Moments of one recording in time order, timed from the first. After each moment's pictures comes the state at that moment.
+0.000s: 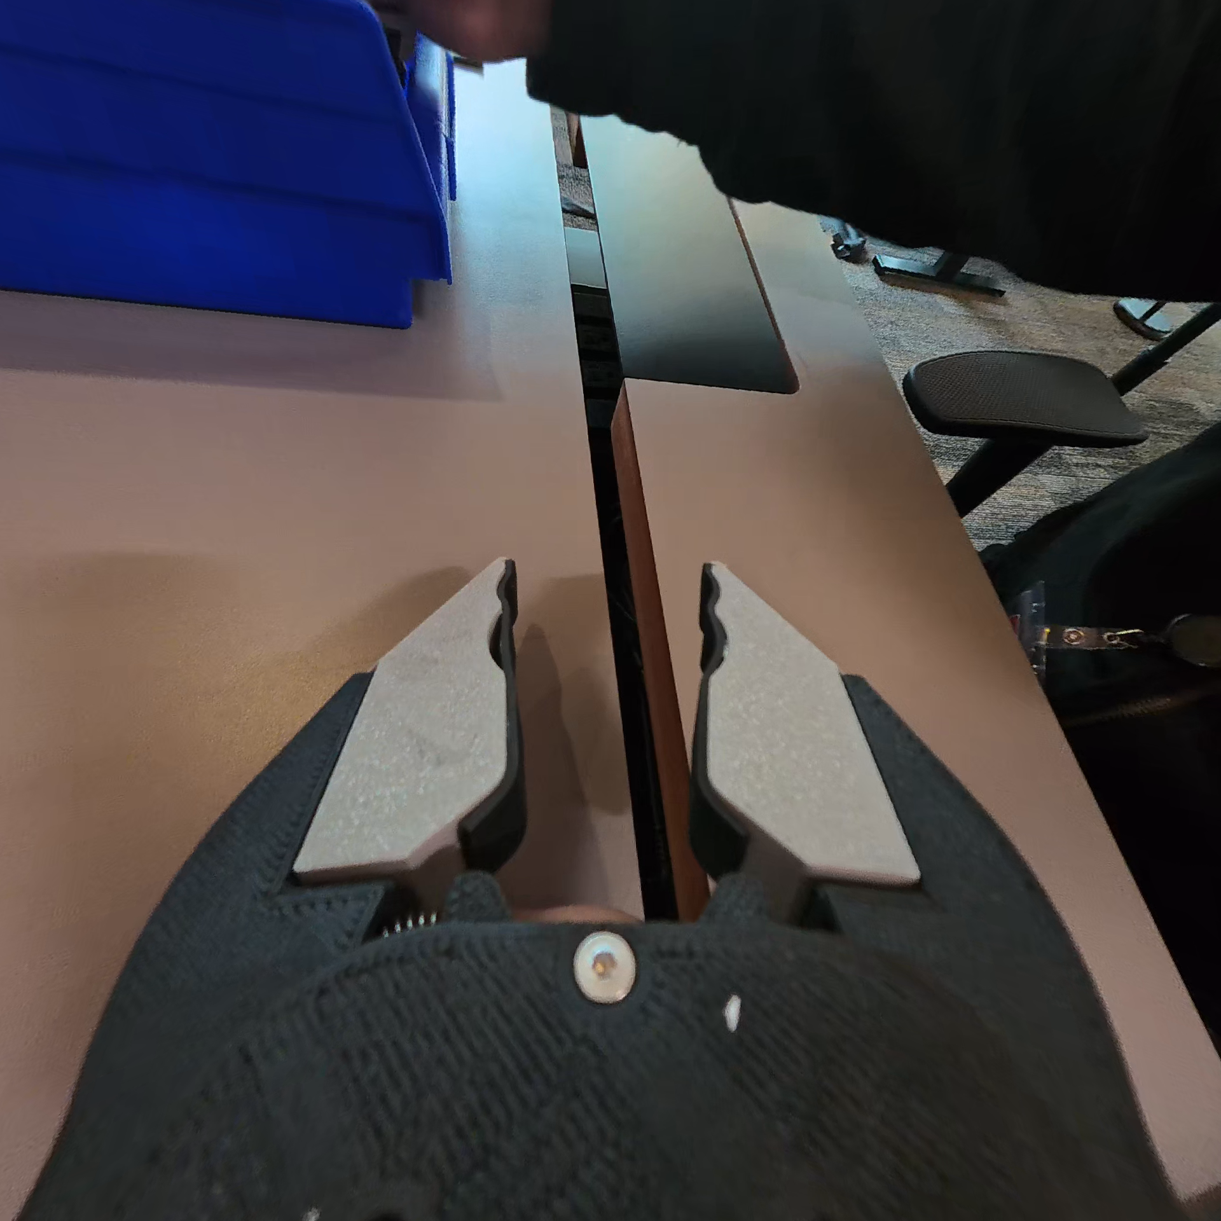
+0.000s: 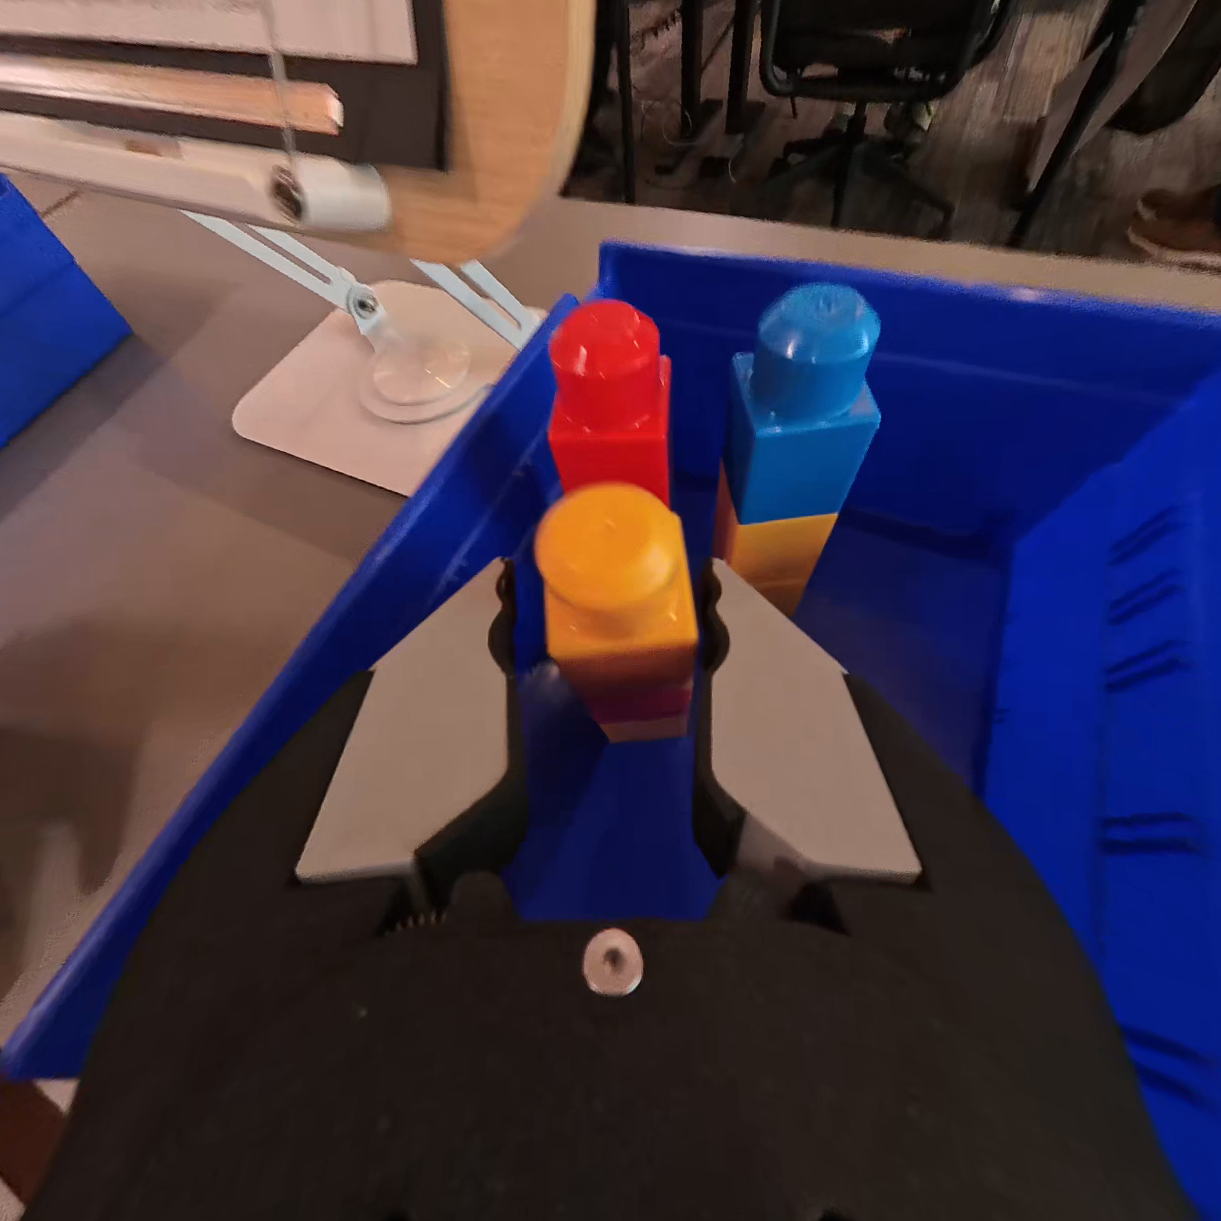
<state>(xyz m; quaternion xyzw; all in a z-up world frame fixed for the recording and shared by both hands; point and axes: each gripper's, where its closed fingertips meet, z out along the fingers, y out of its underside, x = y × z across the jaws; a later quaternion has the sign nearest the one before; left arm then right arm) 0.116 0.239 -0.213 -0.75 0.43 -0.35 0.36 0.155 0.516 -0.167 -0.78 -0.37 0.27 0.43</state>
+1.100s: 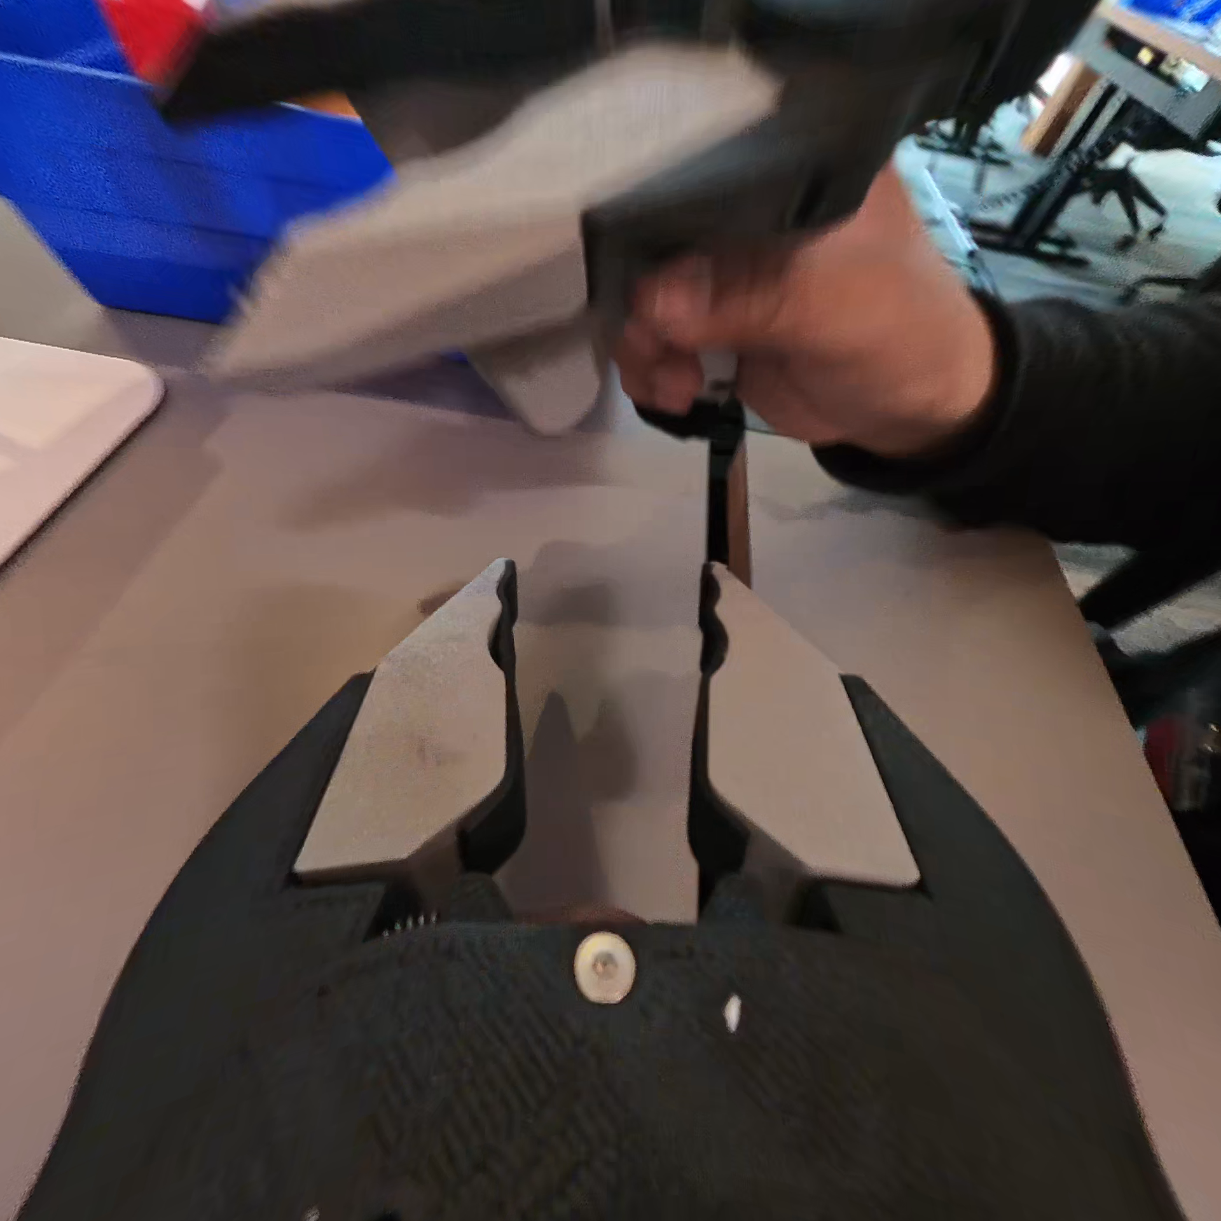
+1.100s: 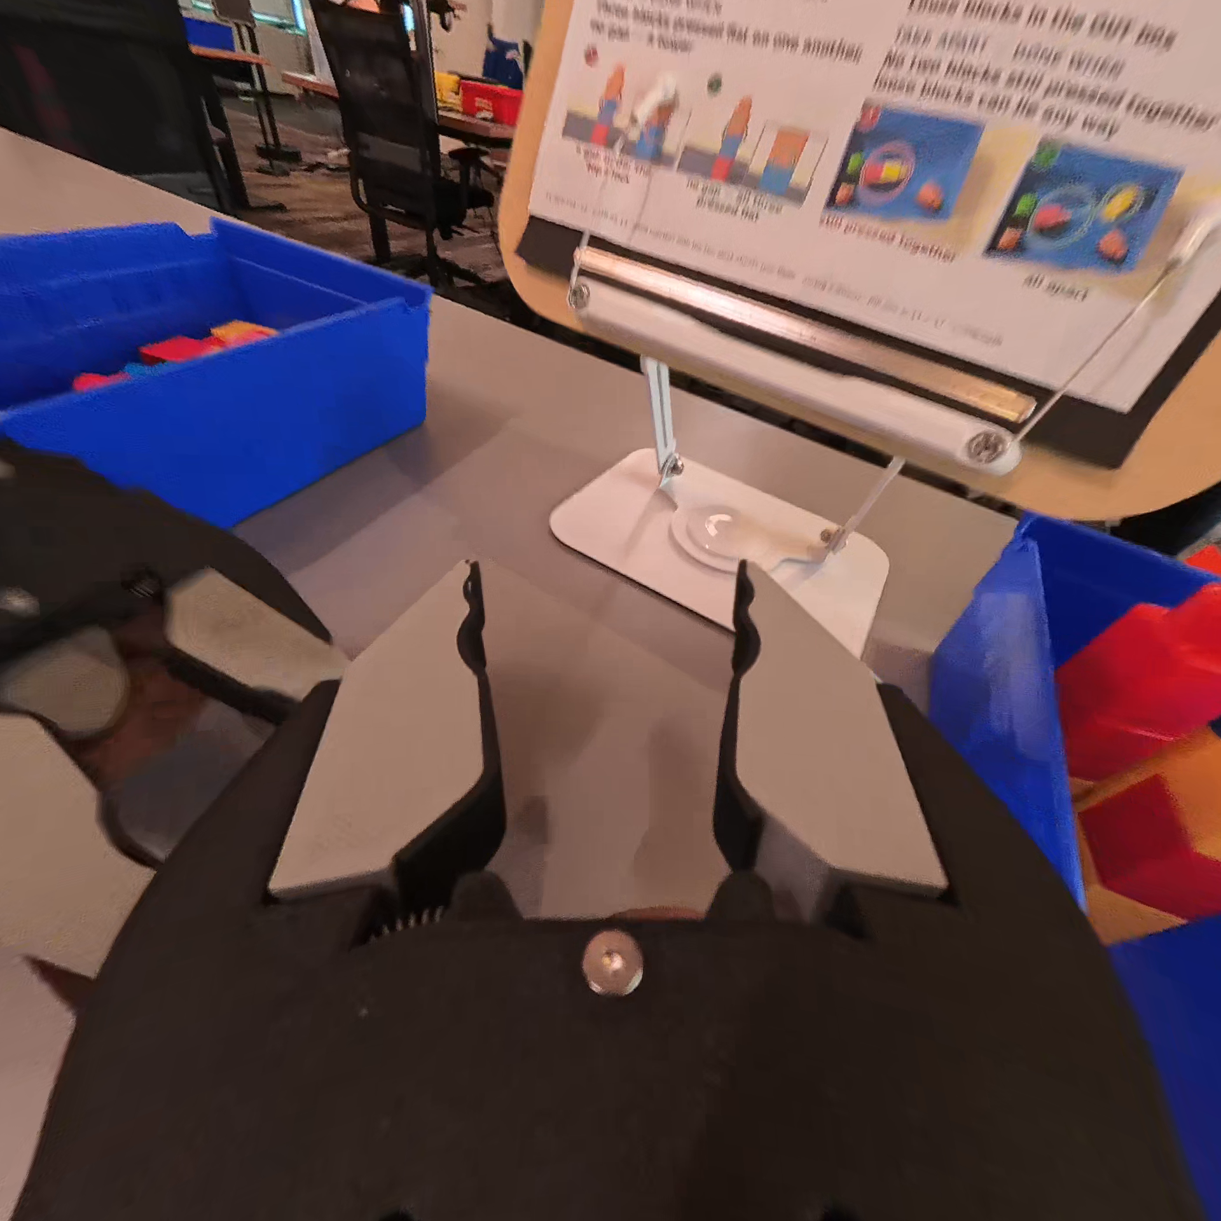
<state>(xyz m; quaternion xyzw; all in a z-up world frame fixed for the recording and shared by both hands) 0.072 0.259 -0.190 -0.76 0.35 -0.28 0.46 0.026 0.342 -0.117 -0.65 -0.43 0.26 0.57</state>
